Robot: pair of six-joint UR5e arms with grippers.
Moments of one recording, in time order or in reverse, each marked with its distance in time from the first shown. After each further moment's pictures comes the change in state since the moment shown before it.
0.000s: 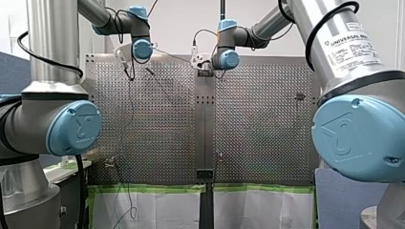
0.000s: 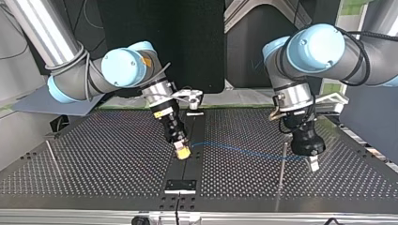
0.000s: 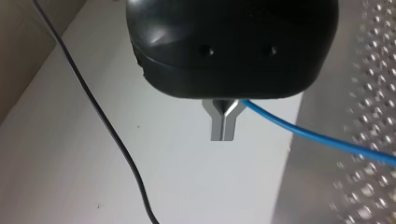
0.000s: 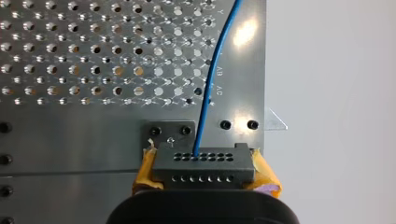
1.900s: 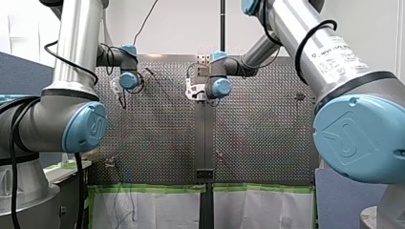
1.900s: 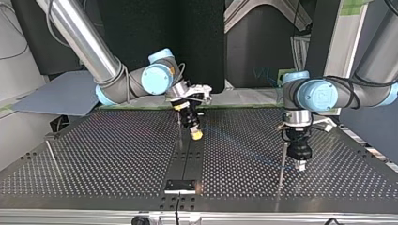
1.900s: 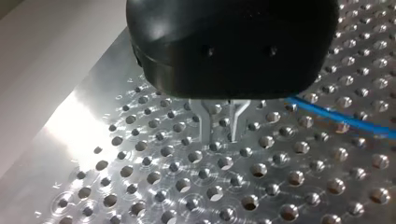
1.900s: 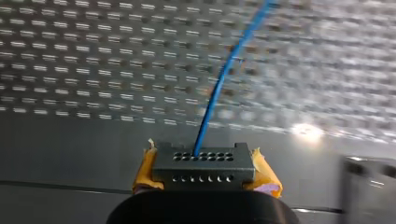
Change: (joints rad) left arm 0.202 -0.247 -0.010 0.076 0.360 -0.071; right arm 0.032 0.207 -0.007 0.009 0.047 -0.036
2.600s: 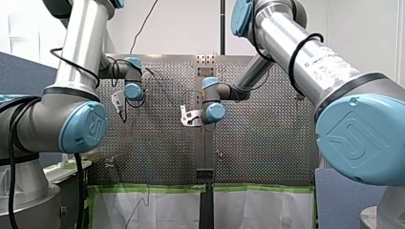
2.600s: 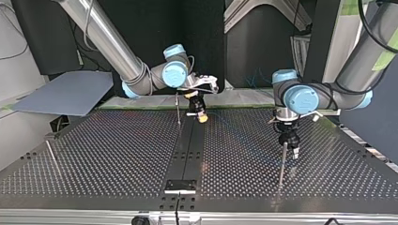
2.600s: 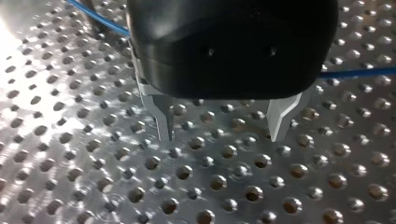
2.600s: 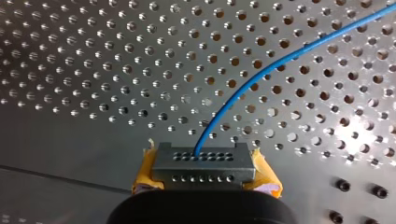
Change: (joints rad) left arm -0.030 -0.111 0.000 -0.049 -0.093 0.016; right arm 0.038 0.138 0.040 -0.062 0.071 -0.022
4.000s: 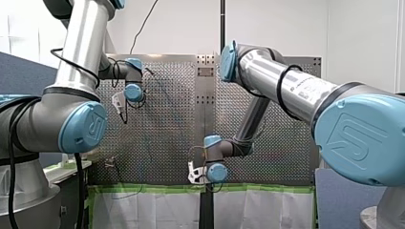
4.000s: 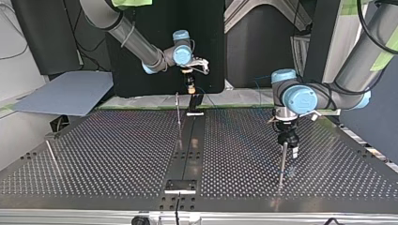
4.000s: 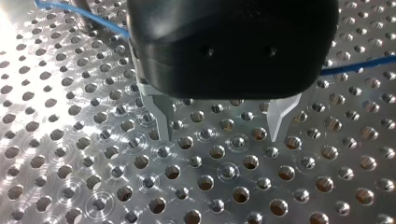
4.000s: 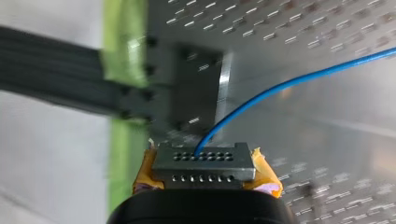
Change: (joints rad) left arm -0.004 -0.004 0.000 -0.003 -0.004 -0.023; right arm -0.001 0.341 0.121 -0.309 0.225 0.045
